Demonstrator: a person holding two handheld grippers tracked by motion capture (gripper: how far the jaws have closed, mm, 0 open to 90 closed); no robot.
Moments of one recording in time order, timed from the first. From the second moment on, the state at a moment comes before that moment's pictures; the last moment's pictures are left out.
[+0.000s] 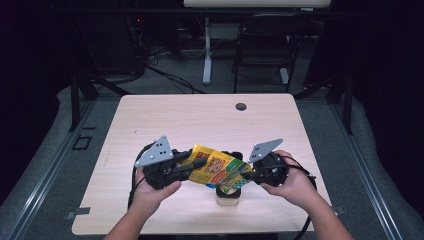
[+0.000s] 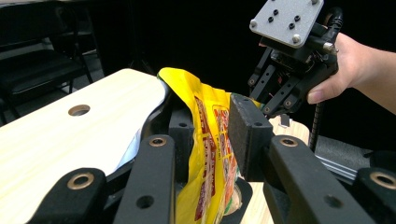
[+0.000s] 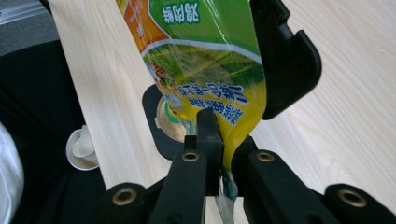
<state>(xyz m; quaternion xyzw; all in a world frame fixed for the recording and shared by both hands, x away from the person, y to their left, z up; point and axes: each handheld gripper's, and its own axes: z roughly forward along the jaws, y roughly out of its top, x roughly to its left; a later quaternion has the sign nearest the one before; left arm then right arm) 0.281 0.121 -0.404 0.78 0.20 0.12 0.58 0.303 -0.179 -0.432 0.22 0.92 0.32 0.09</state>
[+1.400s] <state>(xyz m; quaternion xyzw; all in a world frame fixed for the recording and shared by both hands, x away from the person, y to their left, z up) 0.280 0.152 -0.432 0.77 0.23 0.11 0.58 0.305 -0.170 -0.422 0.22 0.92 0.32 0.10</state>
